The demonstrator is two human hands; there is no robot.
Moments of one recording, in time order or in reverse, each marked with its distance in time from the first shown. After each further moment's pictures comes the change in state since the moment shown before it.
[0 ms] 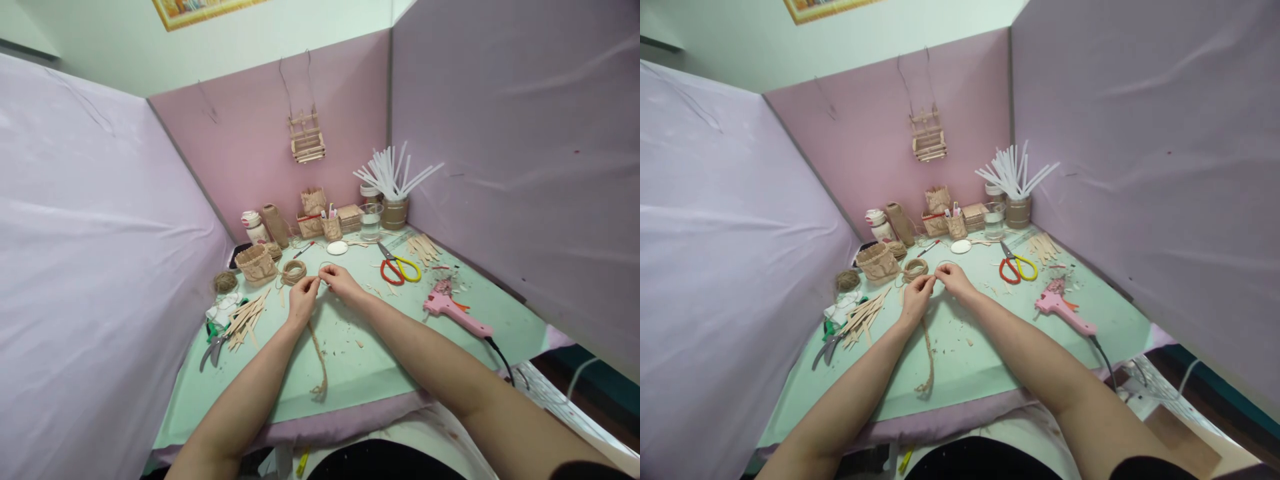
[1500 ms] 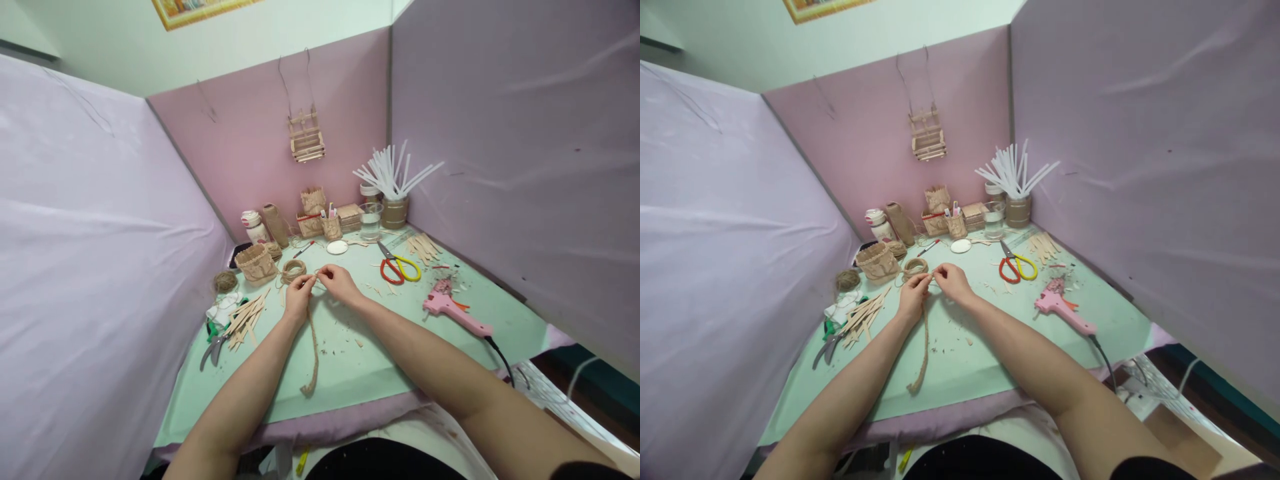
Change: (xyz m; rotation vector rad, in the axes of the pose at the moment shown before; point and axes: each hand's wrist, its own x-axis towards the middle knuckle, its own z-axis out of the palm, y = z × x) left_hand 0.009 -0.017 -0.001 -0.301 0.057 -0.243; right_hand -0.005 -0.001 0.000 -0.417 0.122 -0.282
